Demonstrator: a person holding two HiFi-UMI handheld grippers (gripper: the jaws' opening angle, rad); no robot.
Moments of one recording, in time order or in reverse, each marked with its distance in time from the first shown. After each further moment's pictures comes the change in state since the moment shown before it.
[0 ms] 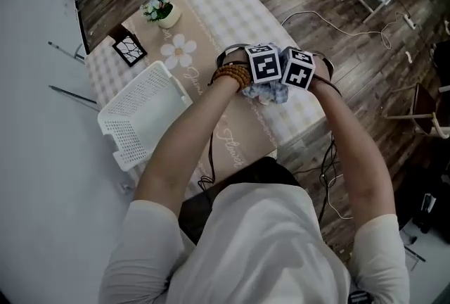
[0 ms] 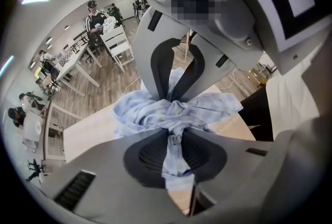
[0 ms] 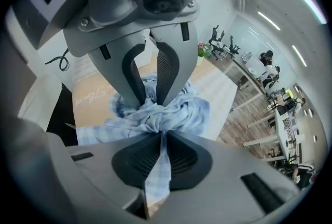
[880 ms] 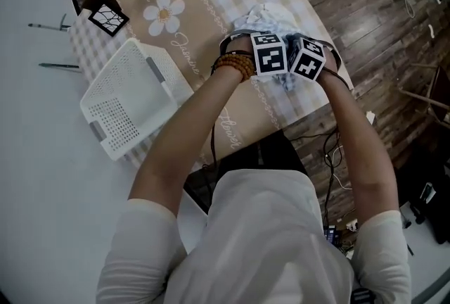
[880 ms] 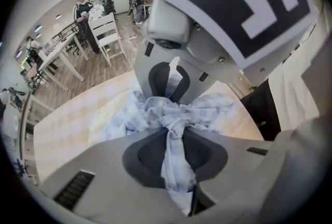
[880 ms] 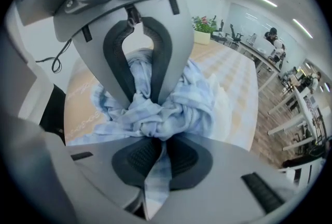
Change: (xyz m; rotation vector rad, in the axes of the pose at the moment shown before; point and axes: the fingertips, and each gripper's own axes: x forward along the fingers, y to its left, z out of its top) left arm 0.117 -0.015 -0.011 -0.009 -0.007 -0.142; right arm 0.125 0.031 -0.061 0.110 -0.045 0.155
